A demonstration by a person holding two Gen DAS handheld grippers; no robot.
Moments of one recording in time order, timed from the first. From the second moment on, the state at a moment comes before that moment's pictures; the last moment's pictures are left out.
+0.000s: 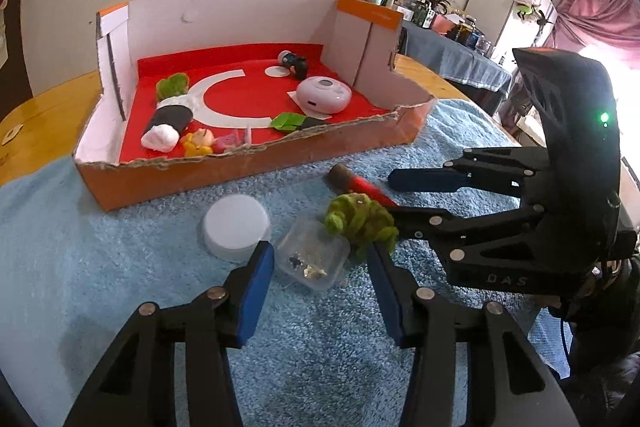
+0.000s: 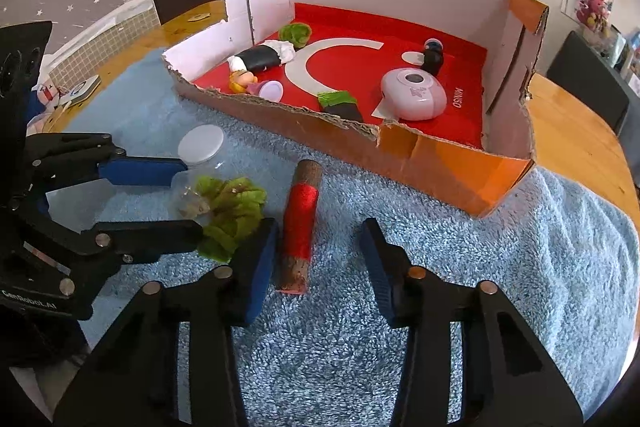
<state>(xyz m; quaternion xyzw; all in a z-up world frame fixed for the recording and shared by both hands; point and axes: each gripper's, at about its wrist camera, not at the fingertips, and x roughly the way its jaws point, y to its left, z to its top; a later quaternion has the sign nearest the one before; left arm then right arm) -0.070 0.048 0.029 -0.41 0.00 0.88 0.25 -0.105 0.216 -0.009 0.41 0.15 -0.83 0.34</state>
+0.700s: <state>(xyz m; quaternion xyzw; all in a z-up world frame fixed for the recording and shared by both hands) -0.064 0.049 0.034 -0.39 0.02 0.89 0.24 -0.099 0.222 0.000 0.41 0.11 -0.84 0.35</state>
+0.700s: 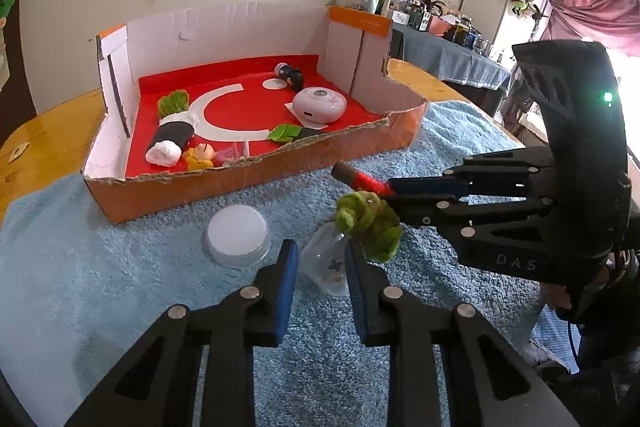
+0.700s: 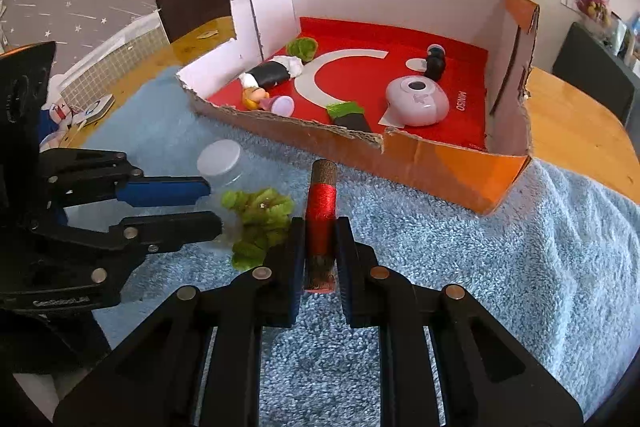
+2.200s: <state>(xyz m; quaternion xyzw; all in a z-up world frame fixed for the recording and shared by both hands) -0.046 0.042 0.060 -0.35 0.04 0.90 0.25 -0.081 0.232 0.025 0.38 0.10 -0.85 0.34</state>
